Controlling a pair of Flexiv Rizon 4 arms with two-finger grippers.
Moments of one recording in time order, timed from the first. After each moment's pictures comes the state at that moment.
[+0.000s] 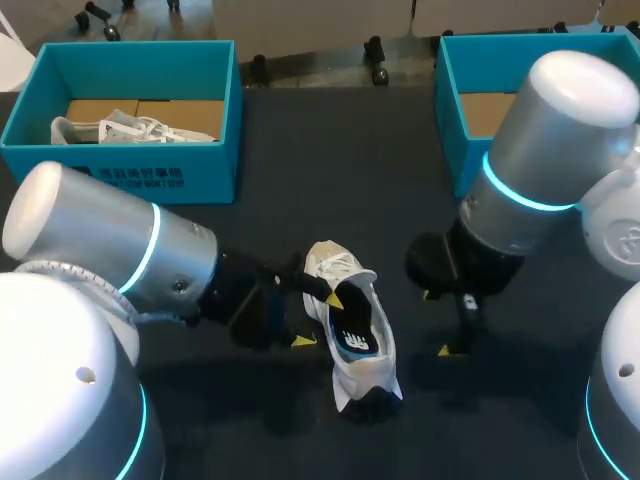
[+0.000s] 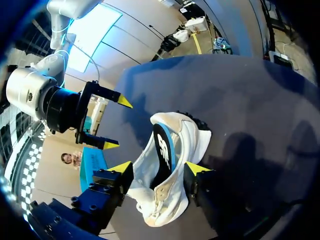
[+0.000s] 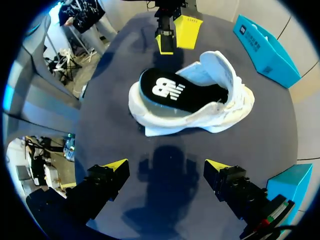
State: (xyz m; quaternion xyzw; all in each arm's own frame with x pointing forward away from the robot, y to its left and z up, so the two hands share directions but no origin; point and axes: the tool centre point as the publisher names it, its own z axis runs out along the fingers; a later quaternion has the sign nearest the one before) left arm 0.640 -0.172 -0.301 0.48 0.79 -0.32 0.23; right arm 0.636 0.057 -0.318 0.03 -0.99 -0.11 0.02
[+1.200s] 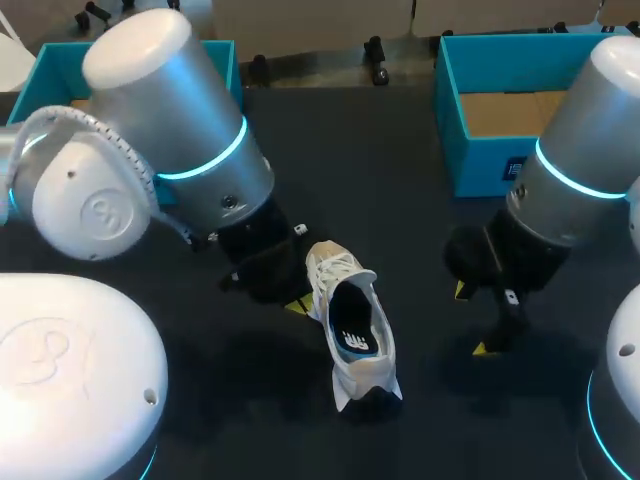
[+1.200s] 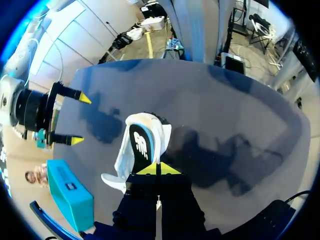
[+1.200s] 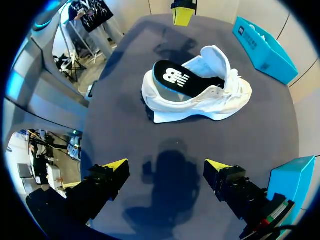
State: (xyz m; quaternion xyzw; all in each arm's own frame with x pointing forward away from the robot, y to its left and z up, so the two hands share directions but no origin) left arm 0.639 -0.150 -0.266 0.59 0.78 -0.17 0.06; right arm 0.627 0.024 -0.306 0.03 -0.99 -0.13 0.04
